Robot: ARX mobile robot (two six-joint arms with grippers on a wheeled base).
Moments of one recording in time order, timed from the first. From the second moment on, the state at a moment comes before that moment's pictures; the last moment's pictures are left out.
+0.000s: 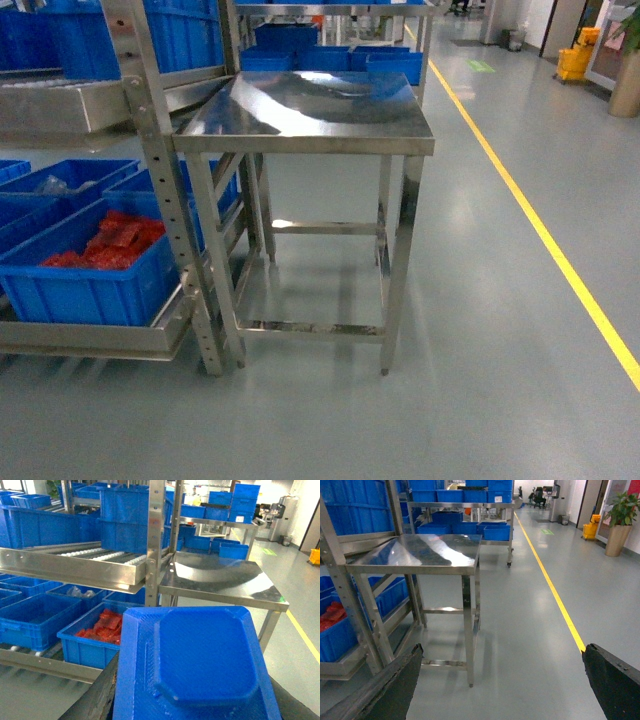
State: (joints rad) left arm -0.40 0.25 0.28 0.01 -0.53 -0.04; right arm 0.00 0.00 0.01 -0.01 0.00 0.00
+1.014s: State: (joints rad) left arm -0.40 0.25 0.28 0.01 -0.53 -0.04; right arm 0.00 0.00 0.01 0.00 0.00 0.00
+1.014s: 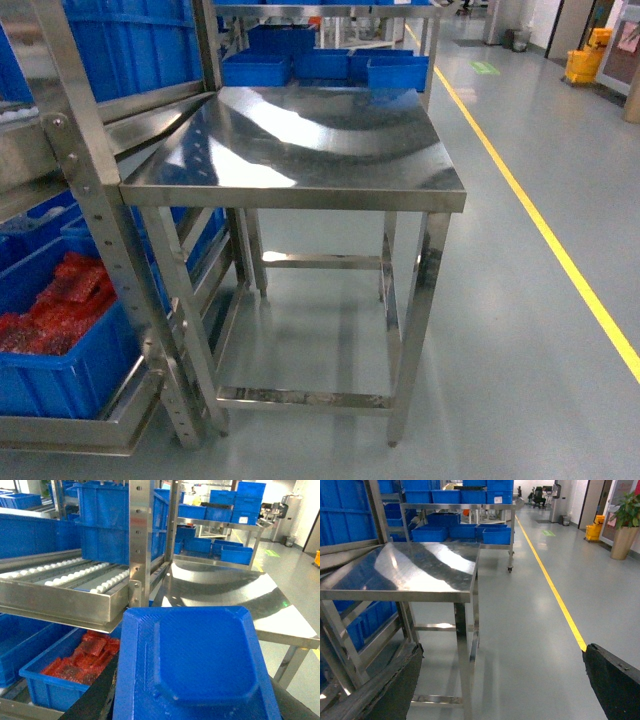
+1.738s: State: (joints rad) left arm -0.40 0.25 0.28 0.01 -0.53 -0.04; right arm 0.00 0.00 0.01 -0.01 0.00 0.00
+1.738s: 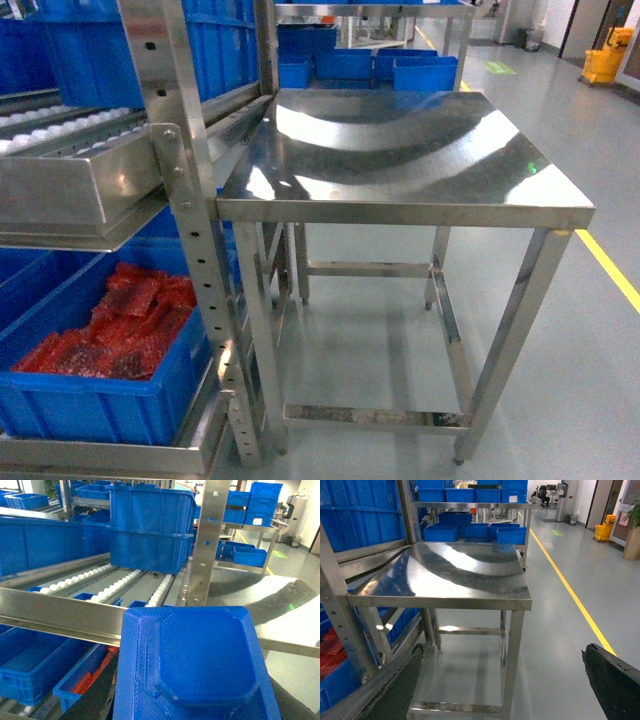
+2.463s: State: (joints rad) left arm -0.40 0.25 0.28 0.01 -0.53 -0.04; right arm 0.00 0.00 0.01 0.00 0.00 0.00
